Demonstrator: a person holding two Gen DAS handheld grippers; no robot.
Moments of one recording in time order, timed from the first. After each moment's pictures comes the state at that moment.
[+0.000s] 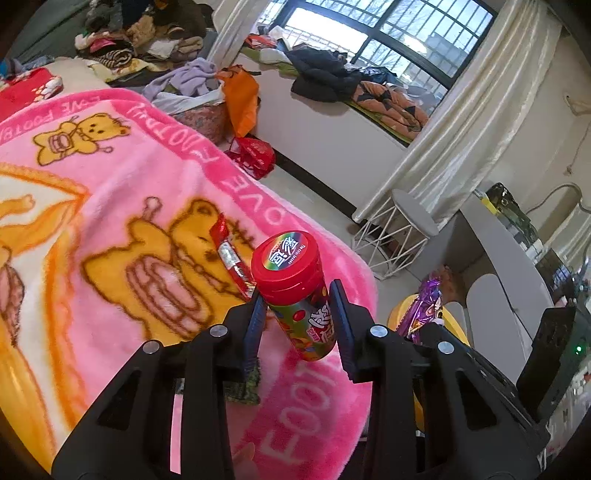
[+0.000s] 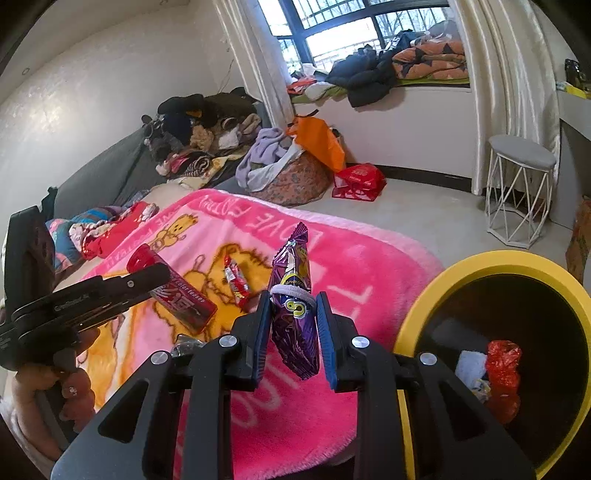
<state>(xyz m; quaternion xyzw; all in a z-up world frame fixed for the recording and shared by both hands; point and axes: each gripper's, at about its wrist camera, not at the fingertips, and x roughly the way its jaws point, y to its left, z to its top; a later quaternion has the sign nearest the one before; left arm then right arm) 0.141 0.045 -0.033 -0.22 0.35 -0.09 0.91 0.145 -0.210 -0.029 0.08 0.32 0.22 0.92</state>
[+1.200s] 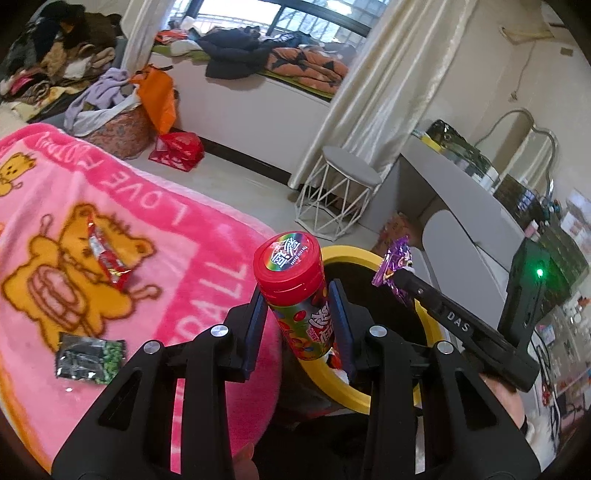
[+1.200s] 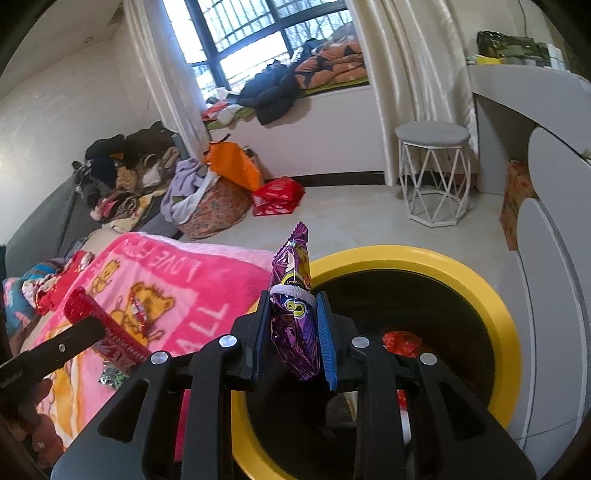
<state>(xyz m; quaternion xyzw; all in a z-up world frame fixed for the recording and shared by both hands) 0.139 -0.078 -0.025 -0.13 0.36 -0.22 0.90 0.139 -0.340 -0.037 0.13 0.32 0.07 0.94</state>
